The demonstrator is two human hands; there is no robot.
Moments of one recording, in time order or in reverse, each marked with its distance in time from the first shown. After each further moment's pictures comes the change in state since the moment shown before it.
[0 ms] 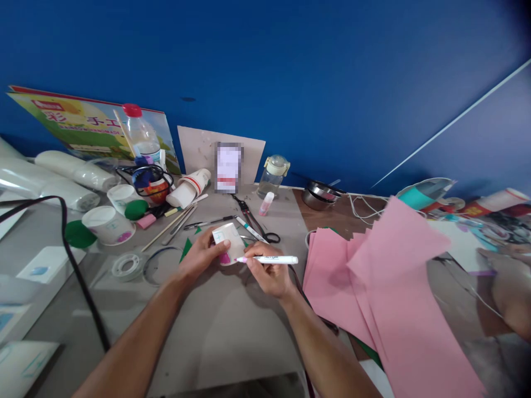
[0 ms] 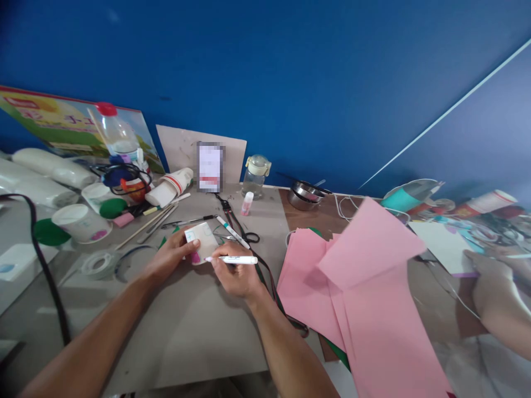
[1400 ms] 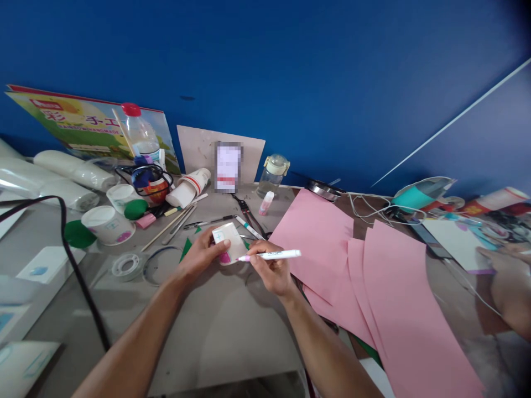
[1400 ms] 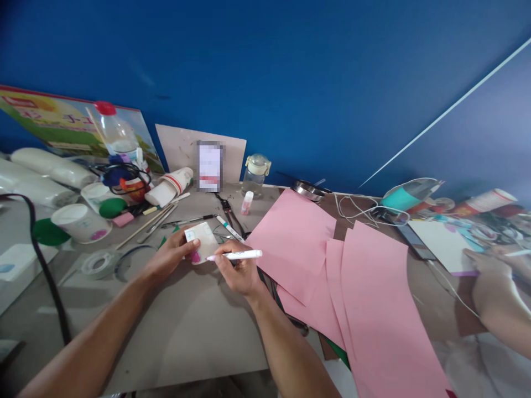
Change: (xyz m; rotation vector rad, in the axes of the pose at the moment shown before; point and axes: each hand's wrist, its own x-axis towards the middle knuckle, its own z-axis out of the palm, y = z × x) left_hand -0.001 0.000 0.001 -0.037 0.008 0.004; right_hand 0.000 -0.002 -0.001 0.131 0.030 0.100
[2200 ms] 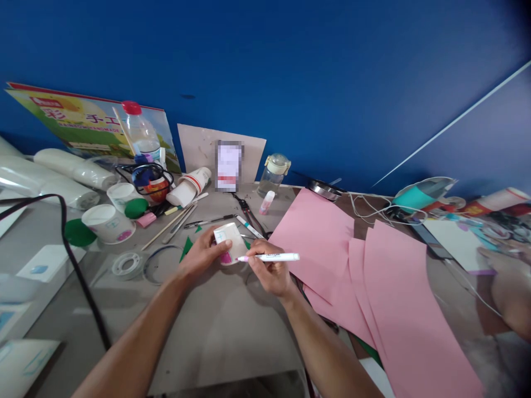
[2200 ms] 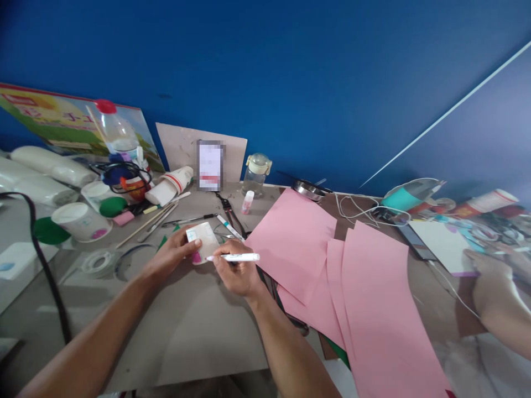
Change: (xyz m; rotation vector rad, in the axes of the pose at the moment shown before) left_hand 0.002 -0.005 -0.003 0.042 -0.047 0.000; right_hand 0.000 0.001 0.000 -0.064 -0.035 -0.067
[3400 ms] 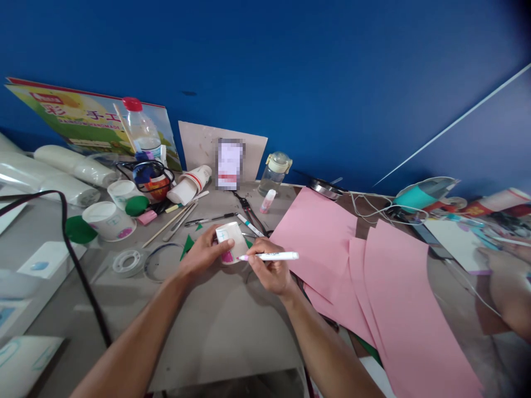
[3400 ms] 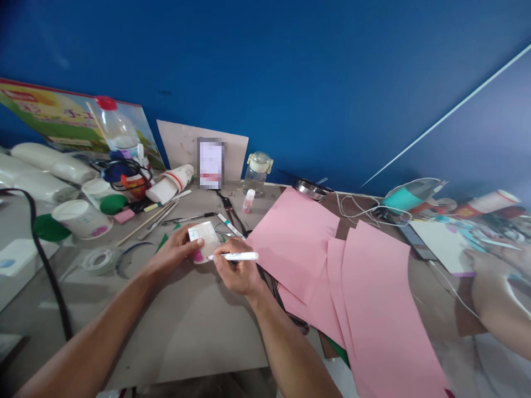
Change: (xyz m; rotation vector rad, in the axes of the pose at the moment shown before) left_hand 0.004 -0.011 -0.003 0.089 -0.005 0.002; right_hand 0.002 -0.001 0.000 -0.077 -0.006 -0.055
